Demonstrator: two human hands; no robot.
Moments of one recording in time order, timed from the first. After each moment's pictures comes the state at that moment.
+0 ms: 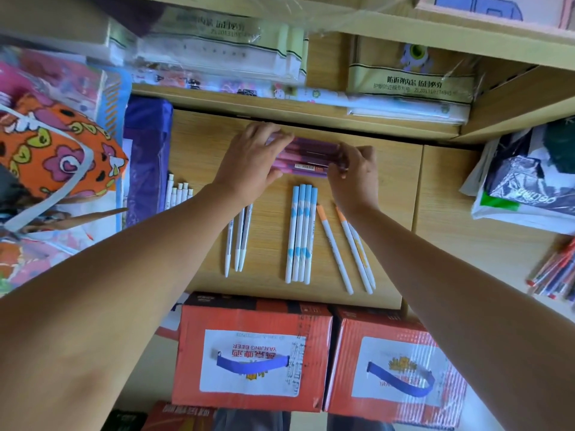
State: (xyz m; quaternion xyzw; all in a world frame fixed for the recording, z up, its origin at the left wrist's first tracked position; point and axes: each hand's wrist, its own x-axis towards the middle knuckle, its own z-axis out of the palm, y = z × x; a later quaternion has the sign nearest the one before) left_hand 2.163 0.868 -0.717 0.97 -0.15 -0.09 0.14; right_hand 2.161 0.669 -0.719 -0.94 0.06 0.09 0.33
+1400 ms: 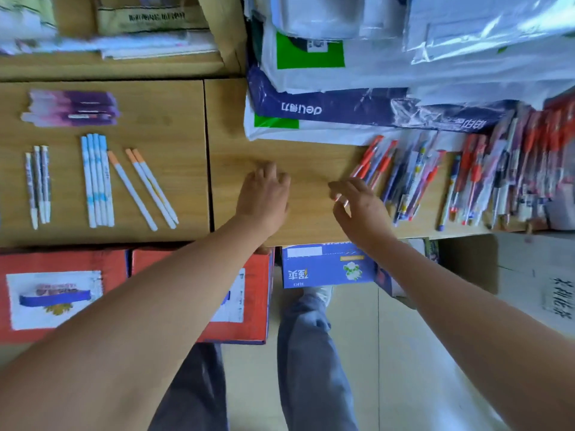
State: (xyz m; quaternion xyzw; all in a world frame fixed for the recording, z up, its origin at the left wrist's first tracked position) left_hand 2.042 0.452 -0.677 0.96 -0.16 -0.25 -0.01; right_hand 2.010 0.259 -0.682 -0.94 -0.03 0.15 0.32
